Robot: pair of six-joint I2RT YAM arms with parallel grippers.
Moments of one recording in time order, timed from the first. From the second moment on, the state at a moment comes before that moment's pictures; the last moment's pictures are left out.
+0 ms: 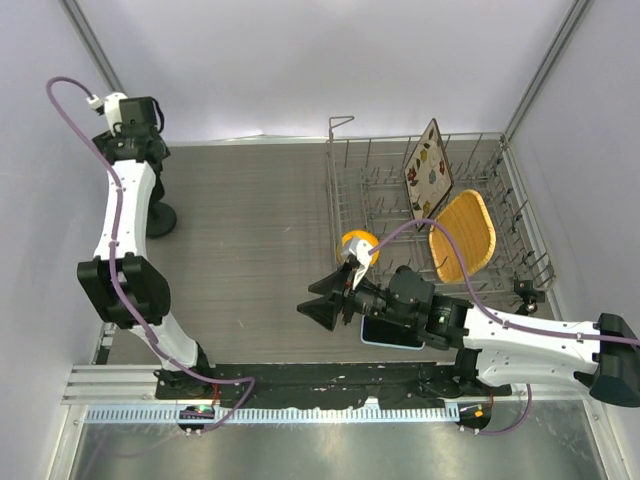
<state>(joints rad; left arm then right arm) 0.09 1.69 1.77 -0.73 -0.57 -0.30 1.21 0.97 0.61 0.35 -0.02 0.37</state>
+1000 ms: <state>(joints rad) 0.18 1.78 1.78 -0.70 -0.81 -0.77 1.21 1.07 0.77 0.13 0.02 0.38</state>
